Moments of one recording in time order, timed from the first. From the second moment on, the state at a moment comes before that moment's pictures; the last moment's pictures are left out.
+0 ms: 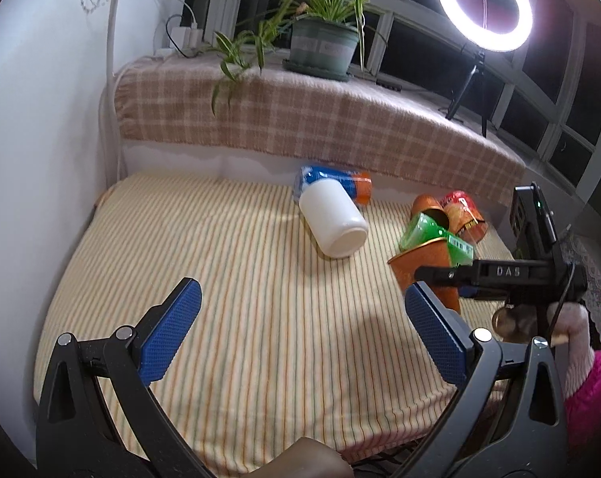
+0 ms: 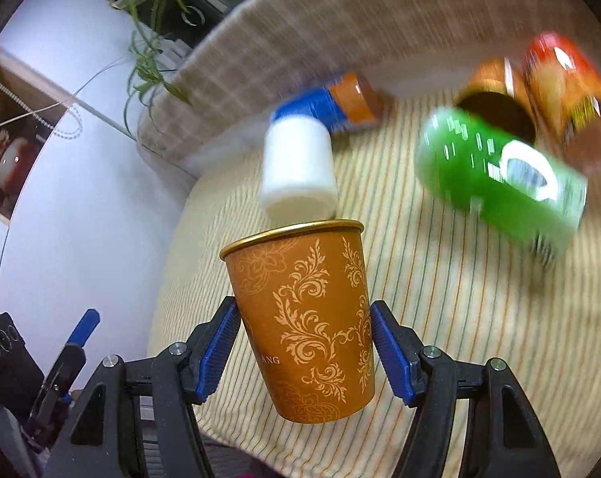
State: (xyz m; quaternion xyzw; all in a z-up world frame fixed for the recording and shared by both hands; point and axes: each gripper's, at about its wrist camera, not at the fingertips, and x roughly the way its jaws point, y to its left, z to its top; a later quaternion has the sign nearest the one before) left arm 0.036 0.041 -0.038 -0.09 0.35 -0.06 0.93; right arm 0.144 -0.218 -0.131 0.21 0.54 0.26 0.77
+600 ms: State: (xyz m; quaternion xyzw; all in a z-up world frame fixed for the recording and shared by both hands) left arm 0.057 0.006 -0.074 -0.12 0.40 -0.10 0.90; right arm 0.128 -0.232 -0.168 0.27 0.57 0.22 0.75
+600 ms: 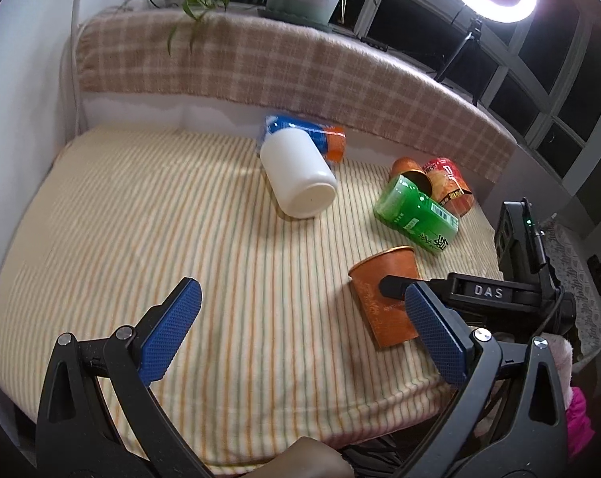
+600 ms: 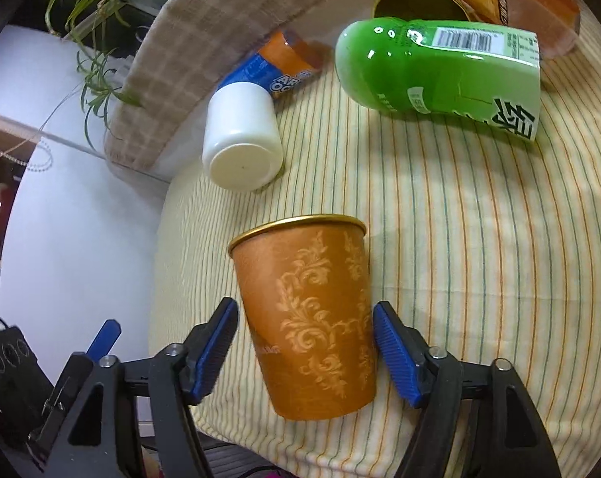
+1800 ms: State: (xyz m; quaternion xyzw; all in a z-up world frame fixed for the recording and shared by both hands) left arm 0.137 -0.056 -0.151 -0.26 0.54 -0.18 0.78; right arm 0.063 -0.304 -0.116 0.16 0.47 0.12 0.86
